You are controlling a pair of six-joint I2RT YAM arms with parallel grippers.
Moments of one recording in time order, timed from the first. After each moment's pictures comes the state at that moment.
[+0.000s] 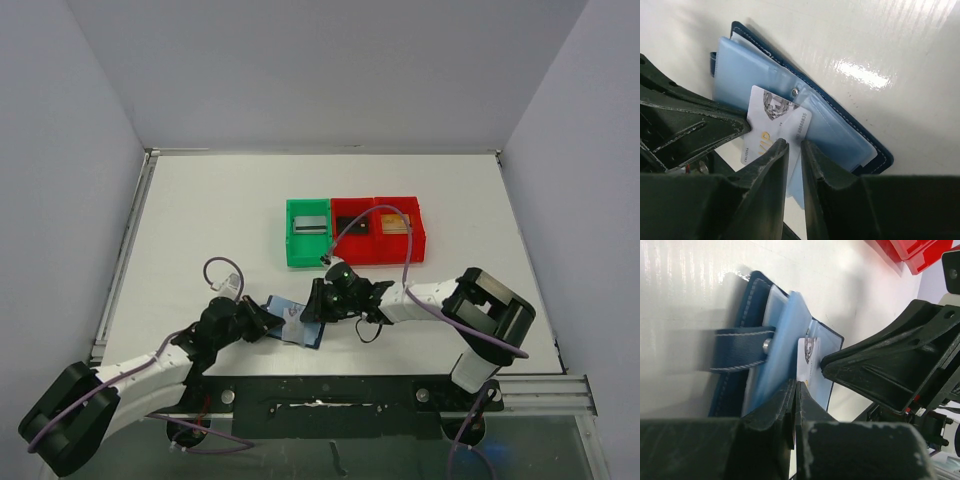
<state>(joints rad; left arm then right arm) -0.66 0.93 0.02 0.36 0.10 -1.18 0.93 1.65 0.72 0.17 -0.19 0.90</state>
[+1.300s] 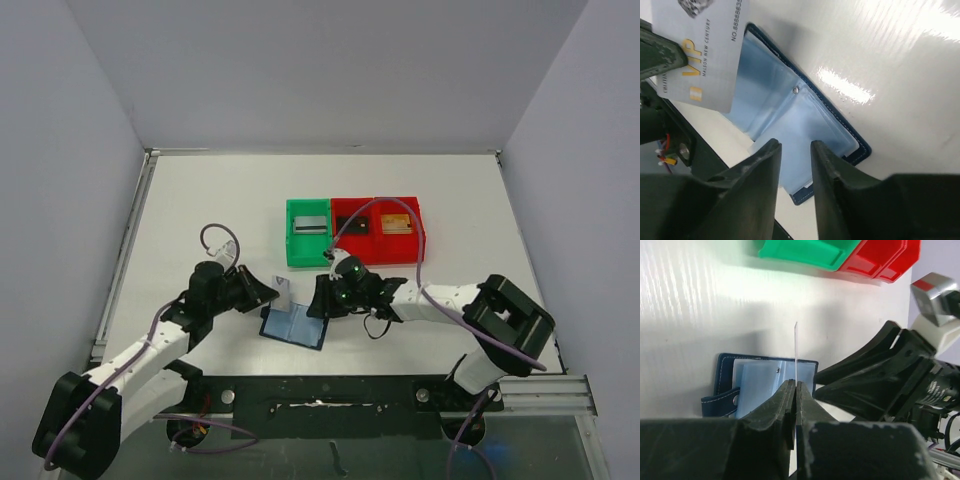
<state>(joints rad) -0.43 0.96 0.27 0.14 0.32 -0.92 0.90 1.59 0.70 0.11 -0.21 0.73</state>
